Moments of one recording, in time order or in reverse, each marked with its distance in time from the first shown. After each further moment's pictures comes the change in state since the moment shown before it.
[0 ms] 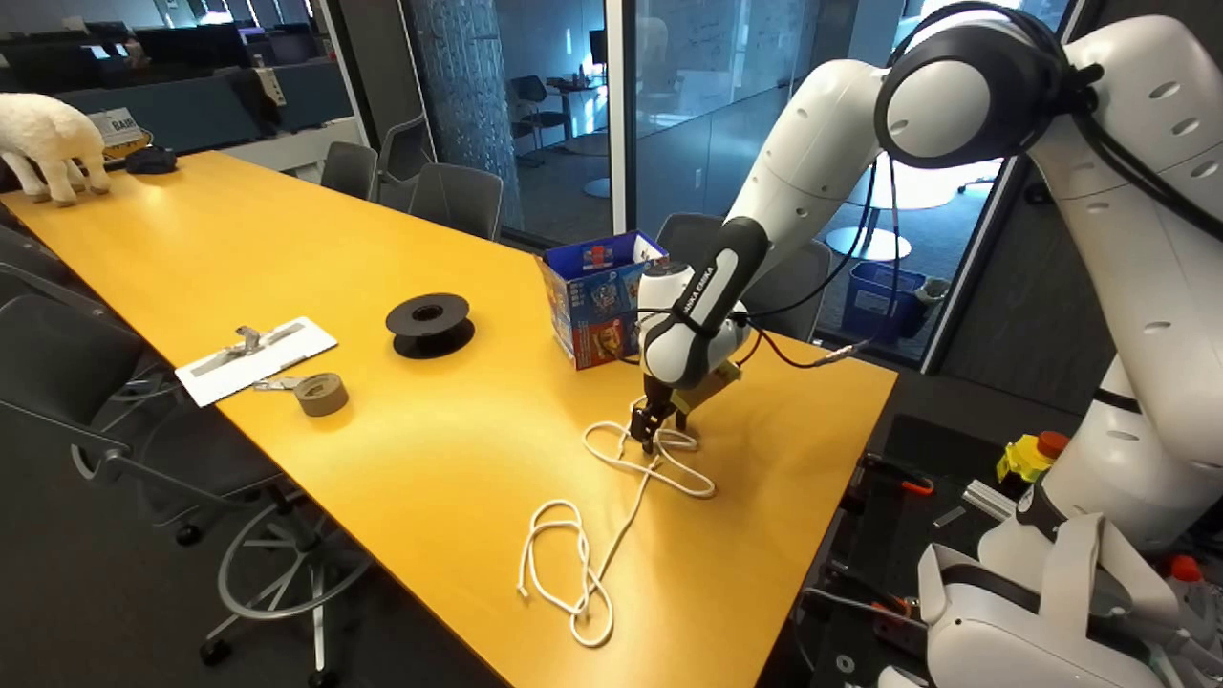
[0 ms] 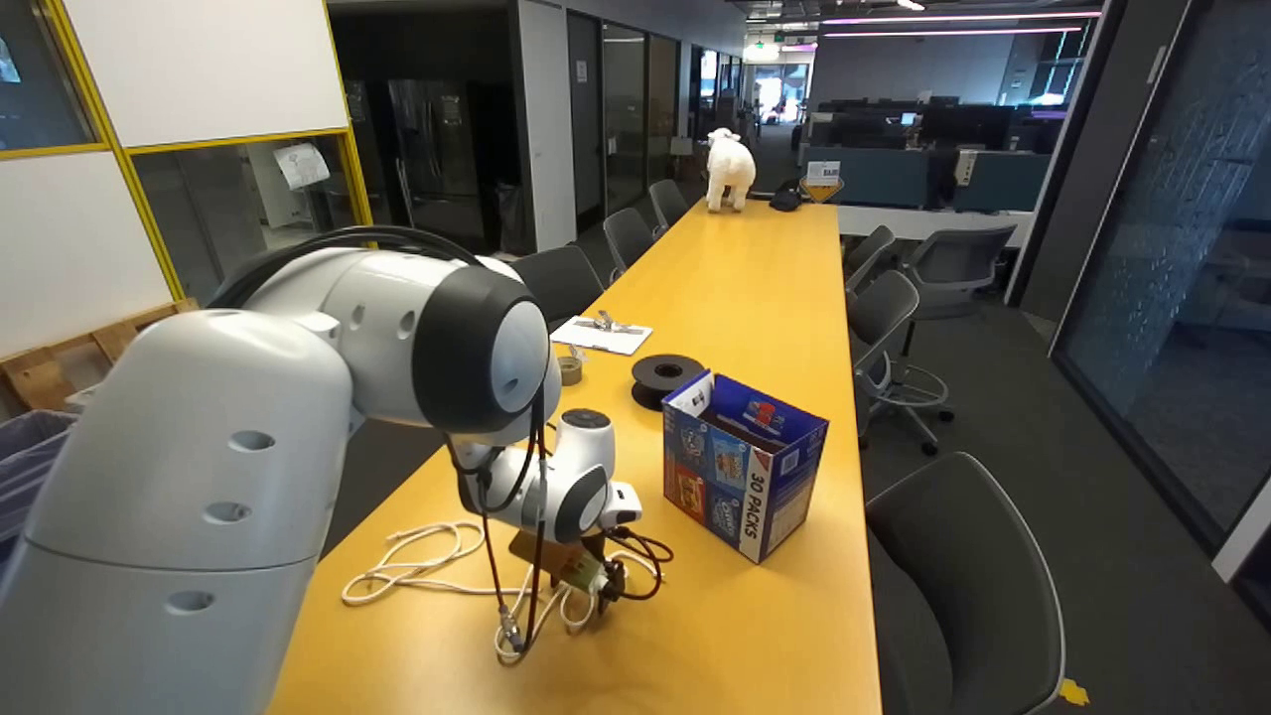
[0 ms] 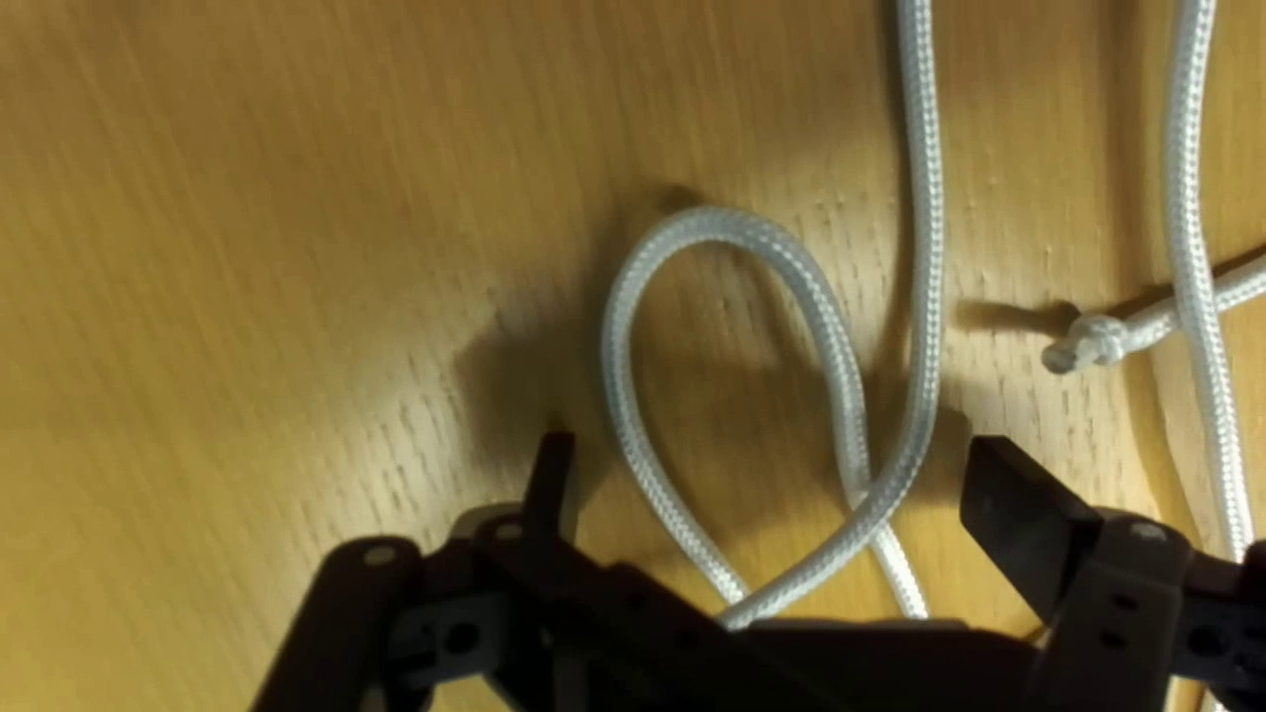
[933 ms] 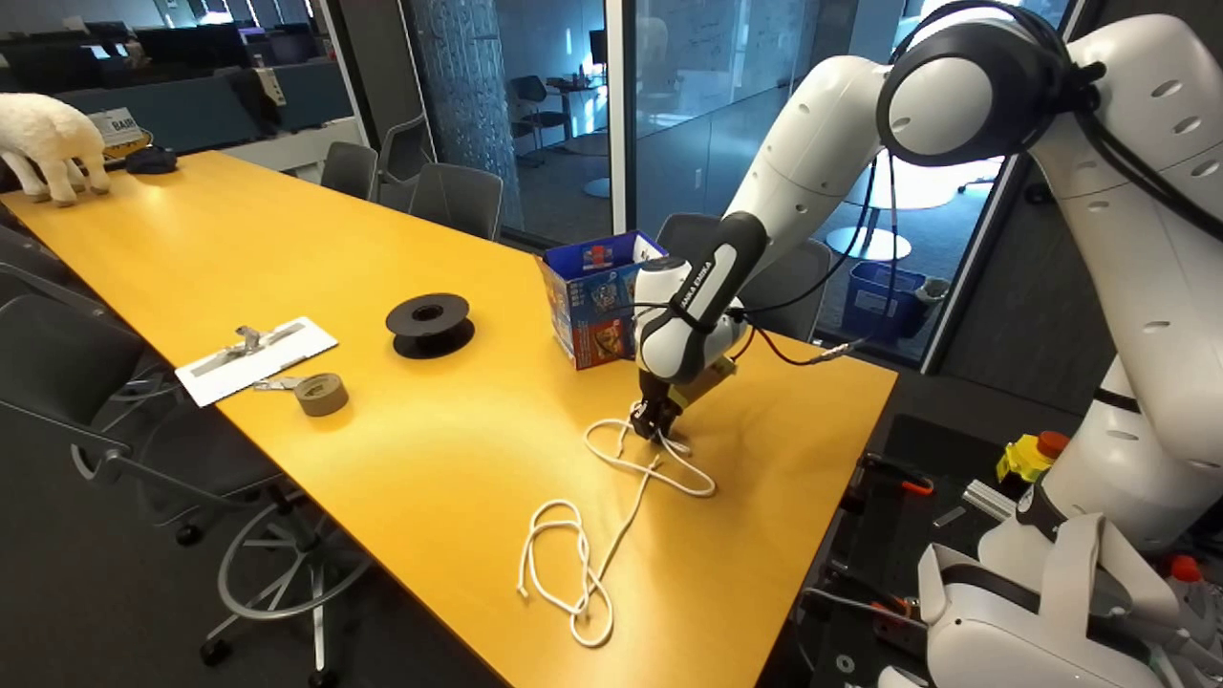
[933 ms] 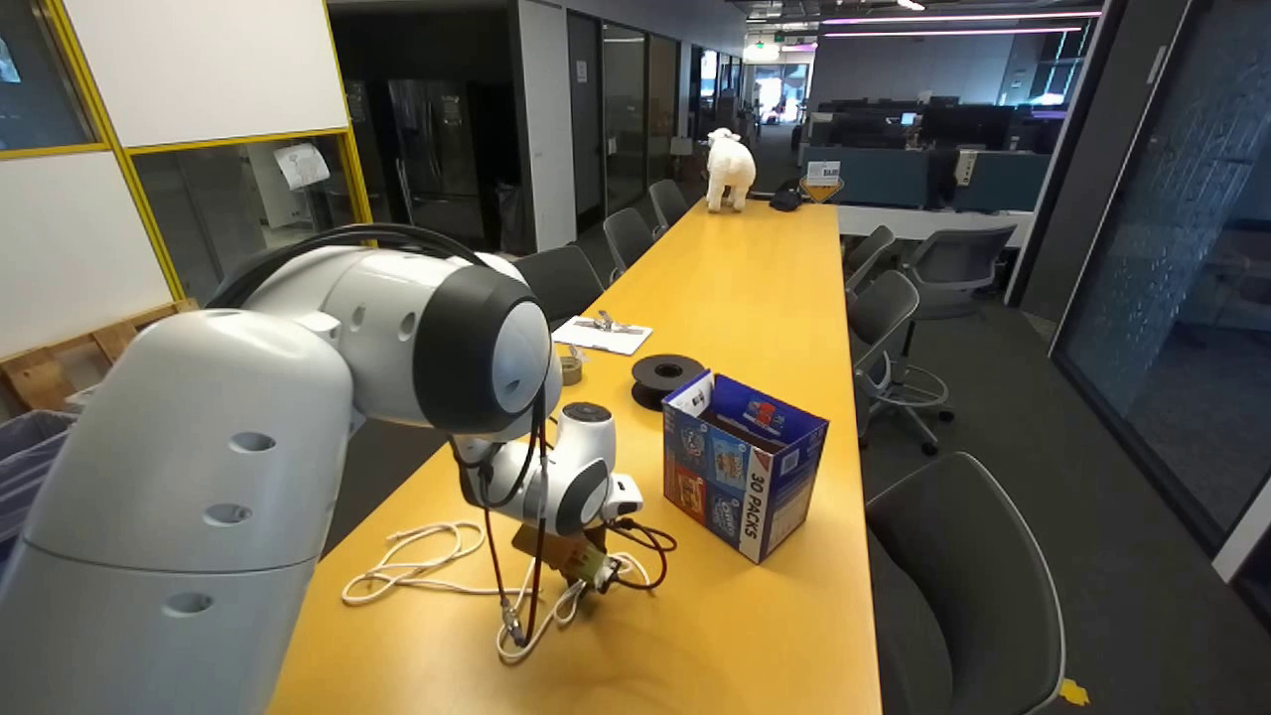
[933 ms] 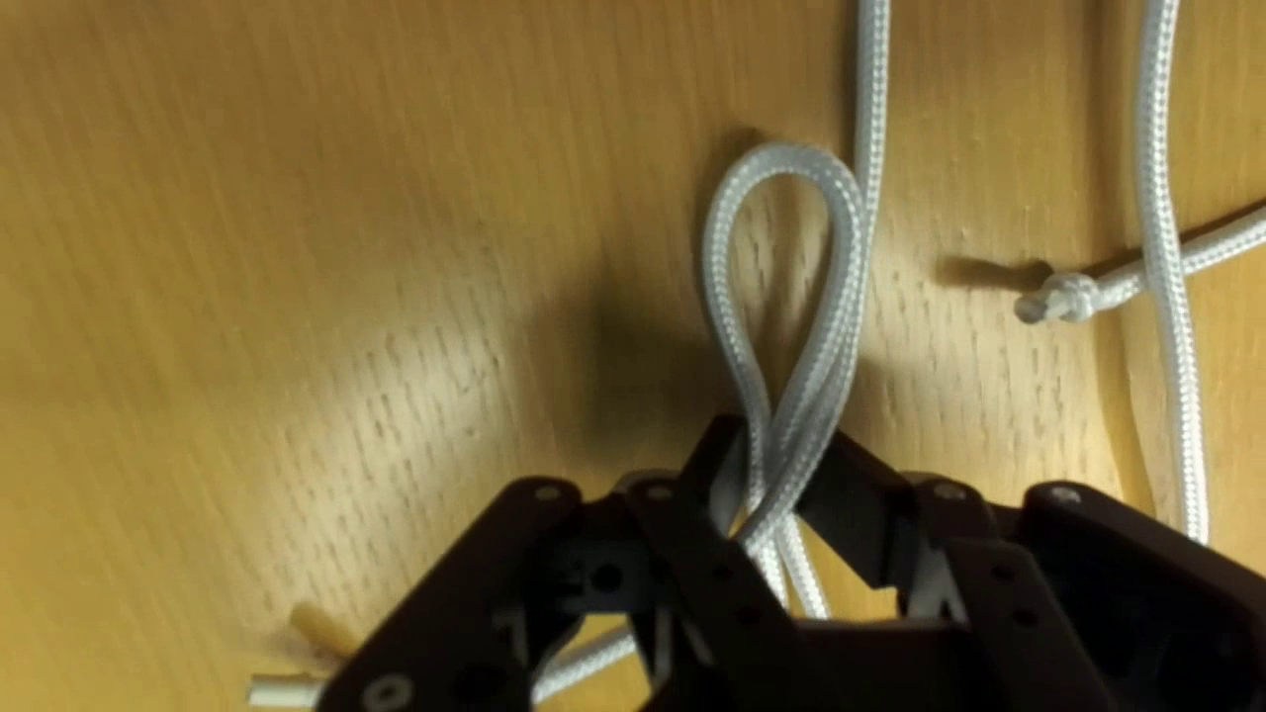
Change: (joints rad) arm -0.009 -0.004 0.011 0.018 0.000 -0.003 -0.045
